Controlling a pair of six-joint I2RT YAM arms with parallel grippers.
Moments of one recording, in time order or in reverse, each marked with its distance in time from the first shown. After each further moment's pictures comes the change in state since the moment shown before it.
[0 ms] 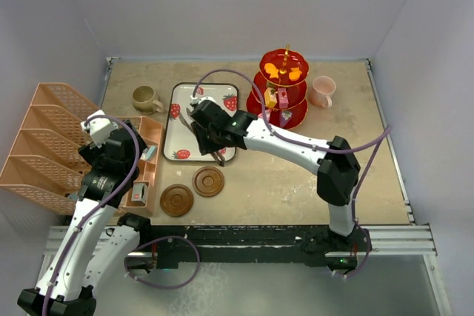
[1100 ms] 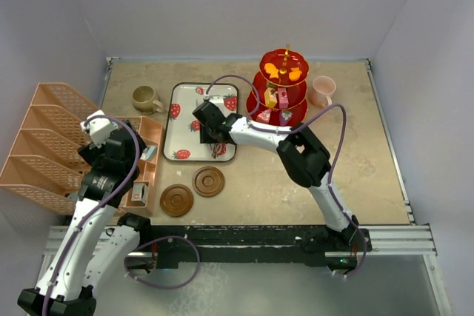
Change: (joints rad) left arm 0.000 -0.001 0.000 -0.002 -0.011 0.000; right arm -0.119 0.342 -0.010 0.336 0.143 0.177
